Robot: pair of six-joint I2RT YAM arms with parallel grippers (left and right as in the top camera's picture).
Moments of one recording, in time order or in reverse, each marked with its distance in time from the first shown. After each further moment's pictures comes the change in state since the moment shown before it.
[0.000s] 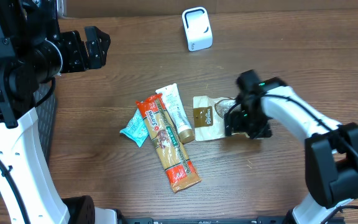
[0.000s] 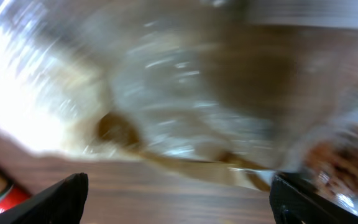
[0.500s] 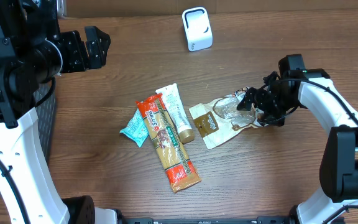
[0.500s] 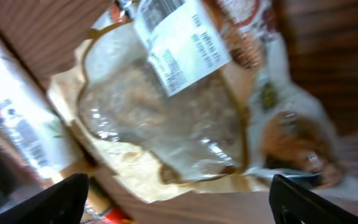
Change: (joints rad) left arm 0.000 0.000 0.000 0.000 0.000 0.000; right arm -0.243 -0.003 0.039 0.093 -0.314 0.067
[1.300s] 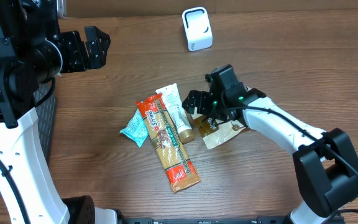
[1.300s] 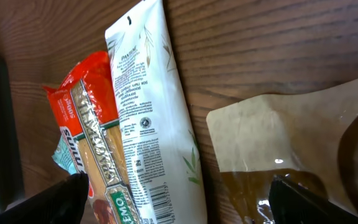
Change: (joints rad) left arm 0.000 0.000 0.000 0.000 0.000 0.000; right arm 0.466 -0.019 -0.083 0.558 0.164 0.320
